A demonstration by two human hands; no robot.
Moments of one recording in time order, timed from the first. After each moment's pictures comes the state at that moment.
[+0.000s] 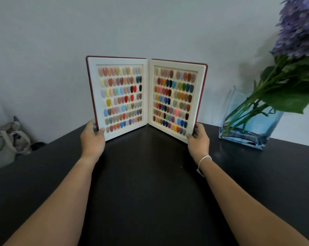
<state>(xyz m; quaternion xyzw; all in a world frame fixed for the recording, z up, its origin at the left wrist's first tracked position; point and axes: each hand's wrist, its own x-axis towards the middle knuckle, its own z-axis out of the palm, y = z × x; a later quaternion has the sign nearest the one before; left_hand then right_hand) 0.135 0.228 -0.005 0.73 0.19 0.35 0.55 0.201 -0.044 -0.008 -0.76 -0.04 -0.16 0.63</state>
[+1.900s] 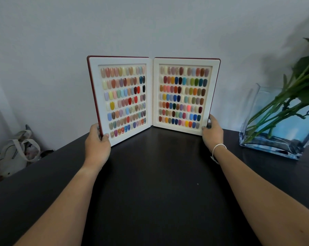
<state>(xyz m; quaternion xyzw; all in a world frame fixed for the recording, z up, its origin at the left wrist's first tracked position) 0.159 0.233 -0.006 0.75 0.20 0.33 0.54 0.294 -0.044 -0.003 -0.79 -0.02 -0.15 0.59</state>
